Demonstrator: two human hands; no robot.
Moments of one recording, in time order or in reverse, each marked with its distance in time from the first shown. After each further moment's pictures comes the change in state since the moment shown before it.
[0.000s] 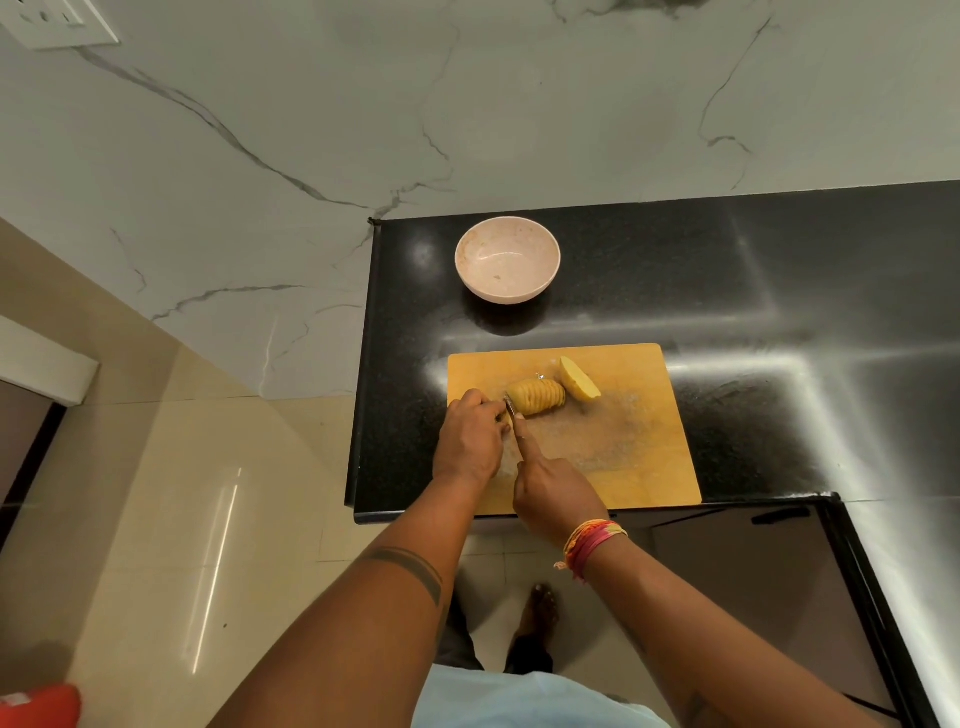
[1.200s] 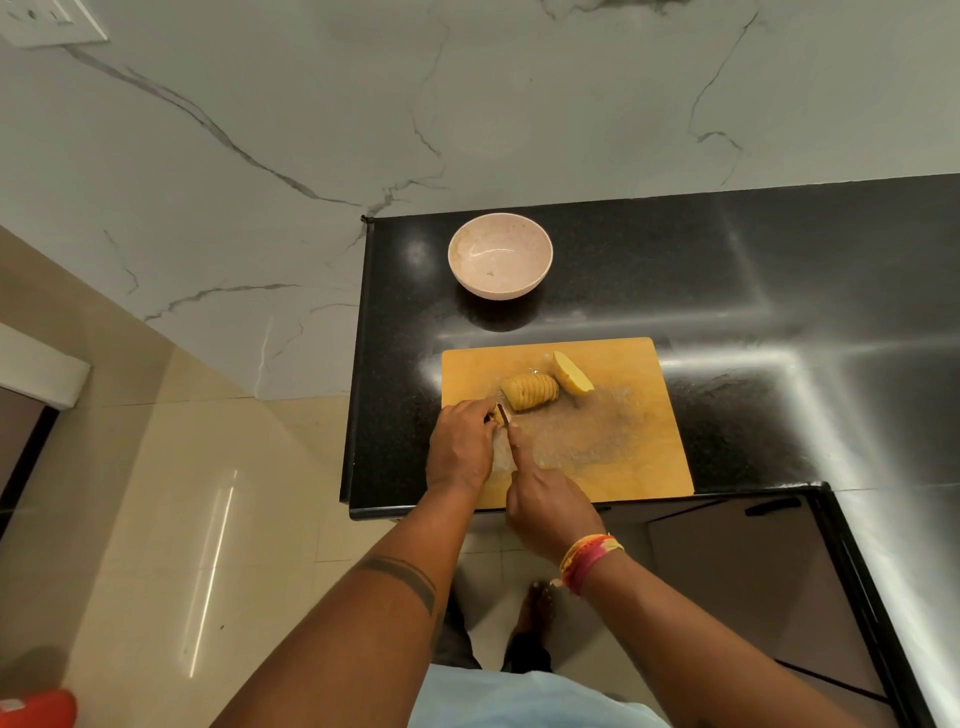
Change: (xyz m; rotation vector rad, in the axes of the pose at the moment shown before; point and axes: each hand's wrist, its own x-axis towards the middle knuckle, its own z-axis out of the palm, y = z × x) left_hand -0.014 -0.004 0.006 -0.061 0.088 -0.040; right_hand -0.030 -0.012 -0.006 0.004 -0.011 0.004
